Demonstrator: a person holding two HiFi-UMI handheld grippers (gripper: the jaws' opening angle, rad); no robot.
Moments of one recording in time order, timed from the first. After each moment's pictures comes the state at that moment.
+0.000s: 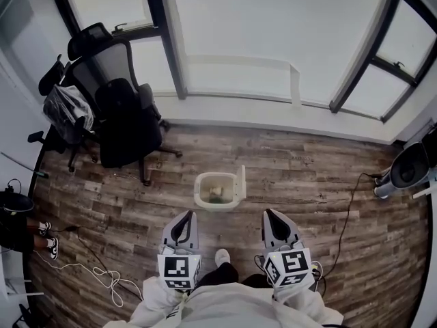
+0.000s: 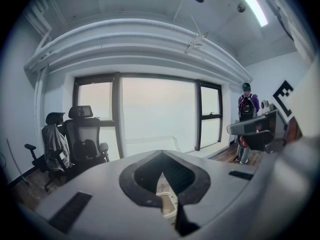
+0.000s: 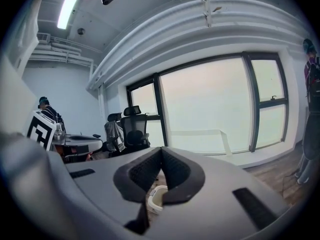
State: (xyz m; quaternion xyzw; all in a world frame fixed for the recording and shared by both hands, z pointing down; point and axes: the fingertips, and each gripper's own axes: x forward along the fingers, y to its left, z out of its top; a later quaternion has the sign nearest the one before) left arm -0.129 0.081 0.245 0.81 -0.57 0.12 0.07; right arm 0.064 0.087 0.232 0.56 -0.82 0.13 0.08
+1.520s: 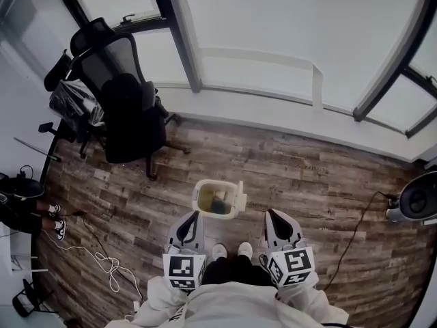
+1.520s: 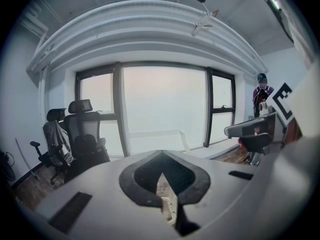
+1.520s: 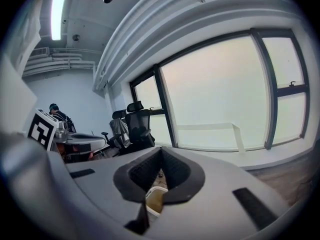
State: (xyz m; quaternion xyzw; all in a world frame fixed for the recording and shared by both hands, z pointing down) left arm -0.035 -0.051 0.266 0.77 -0.62 0.16 0.09; right arm 0.149 -0.071 0.264 0.48 -0.85 0.17 0.10
